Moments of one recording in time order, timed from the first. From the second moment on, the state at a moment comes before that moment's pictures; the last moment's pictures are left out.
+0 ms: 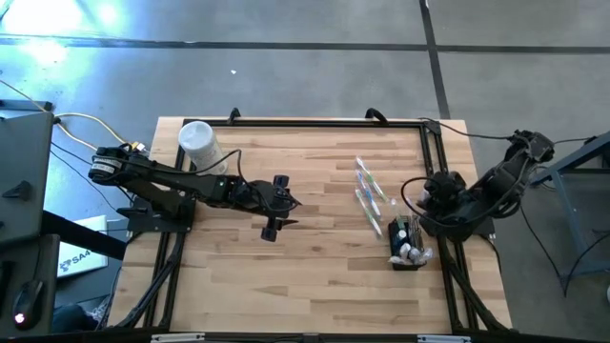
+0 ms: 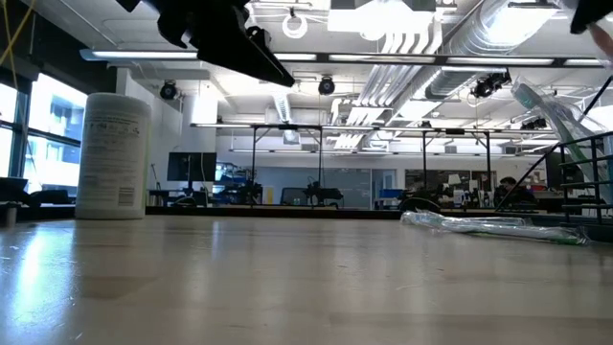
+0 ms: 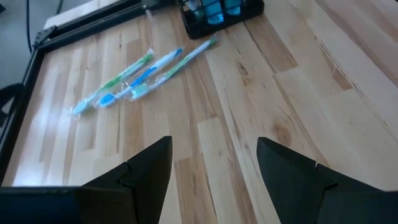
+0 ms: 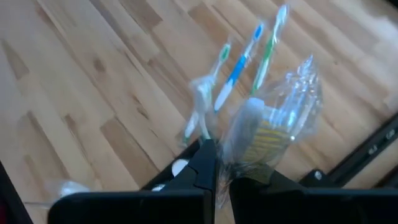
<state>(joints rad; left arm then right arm) -0.12 1.37 0.94 -0.11 -0.12 0.26 0.72 0.98 1.20 -1.57 0.51 1.38</state>
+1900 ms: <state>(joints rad) -0.12 1.38 0.94 -0.15 -0.12 0.23 0.87 1.03 0.78 -1.30 0.70 1.76</state>
